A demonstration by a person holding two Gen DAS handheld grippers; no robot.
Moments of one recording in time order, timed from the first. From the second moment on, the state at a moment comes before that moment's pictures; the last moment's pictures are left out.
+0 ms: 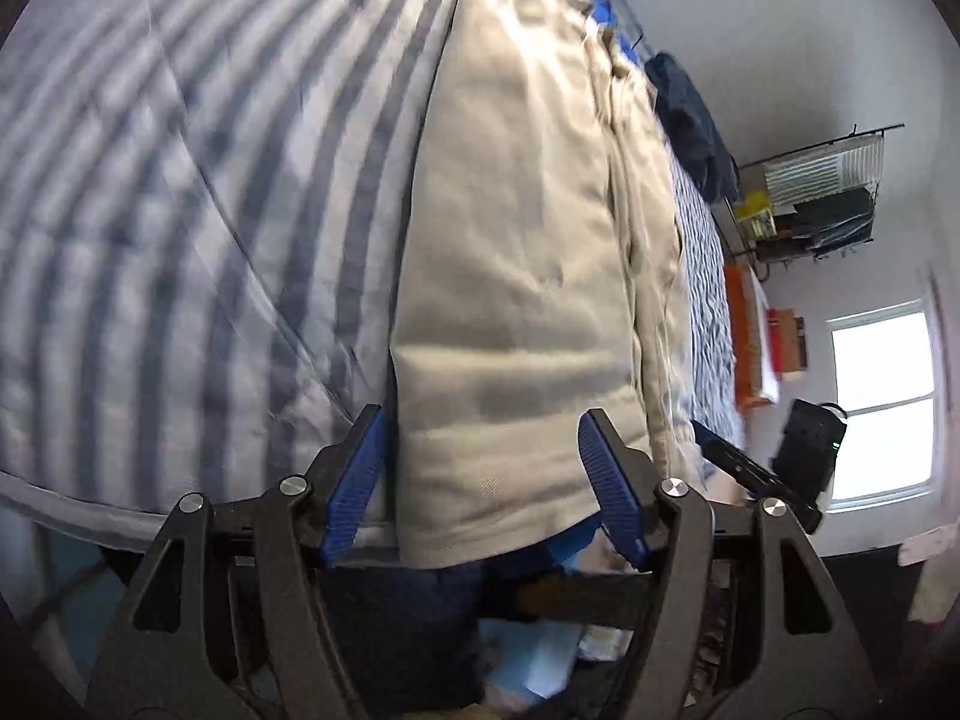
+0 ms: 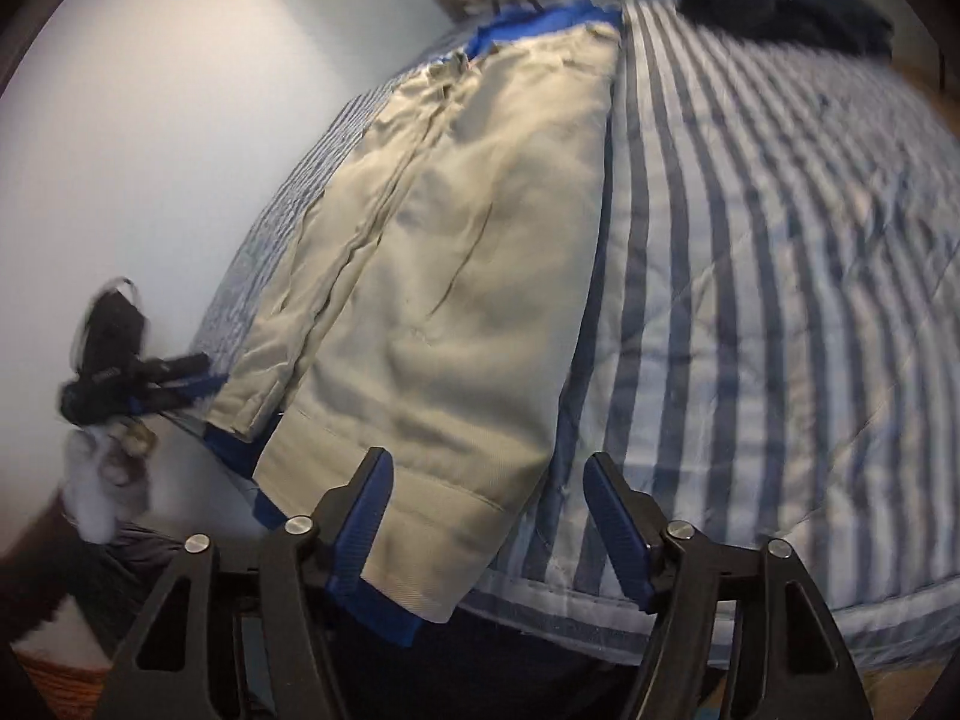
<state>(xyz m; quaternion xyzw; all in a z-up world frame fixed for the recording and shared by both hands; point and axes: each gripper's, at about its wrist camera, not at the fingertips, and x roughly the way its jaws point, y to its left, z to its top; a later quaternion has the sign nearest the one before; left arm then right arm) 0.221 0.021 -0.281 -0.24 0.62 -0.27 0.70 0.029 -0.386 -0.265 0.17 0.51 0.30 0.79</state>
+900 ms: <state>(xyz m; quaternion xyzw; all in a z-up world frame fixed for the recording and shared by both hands) 0.225 -0.021 -0.258 -0.23 0.60 -0.28 0.71 0.055 -0.372 -0.285 0.29 0.49 0.38 0.73</state>
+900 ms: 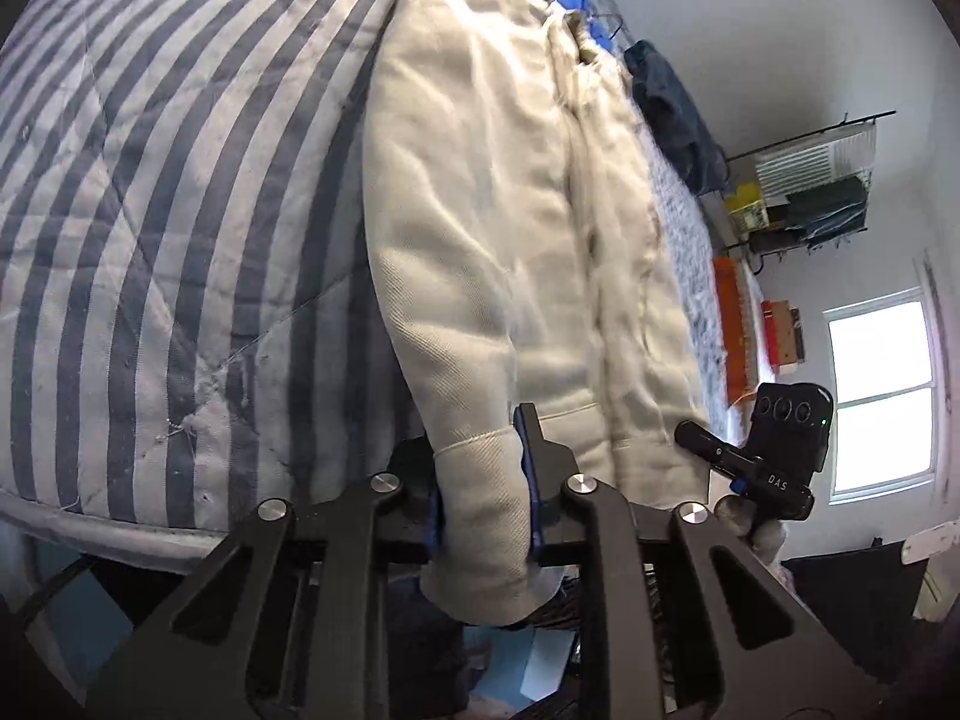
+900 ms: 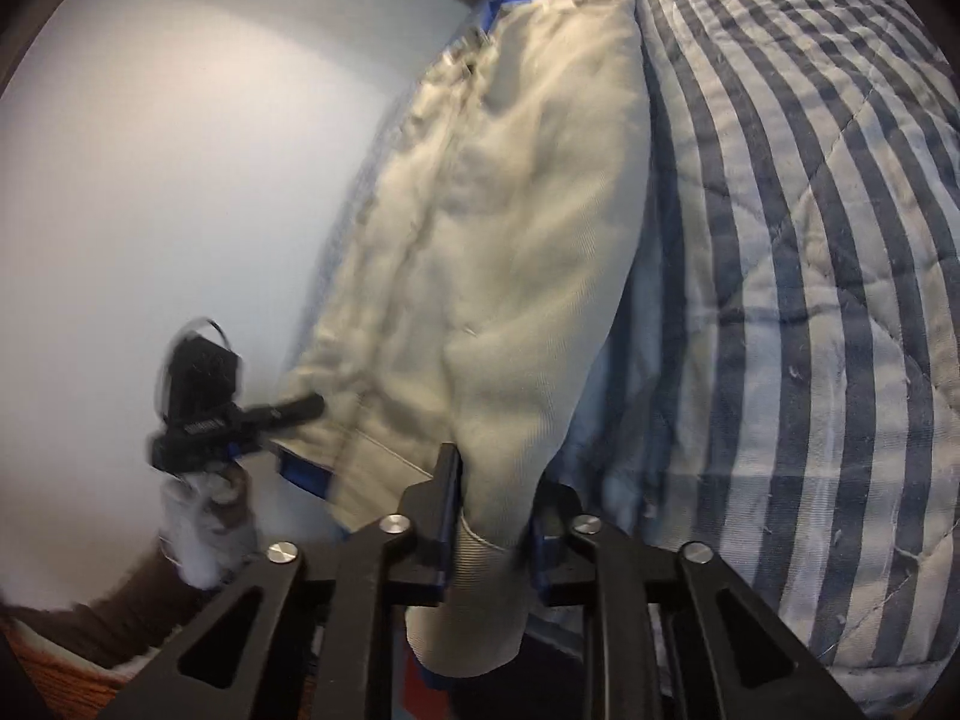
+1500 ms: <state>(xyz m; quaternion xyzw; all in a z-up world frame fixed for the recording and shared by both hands) 0.288 -0.052 -0.178 -0.26 0.55 -0.29 0.74 0.124 -0.377 -0.210 0.30 0.46 0.34 0.77</state>
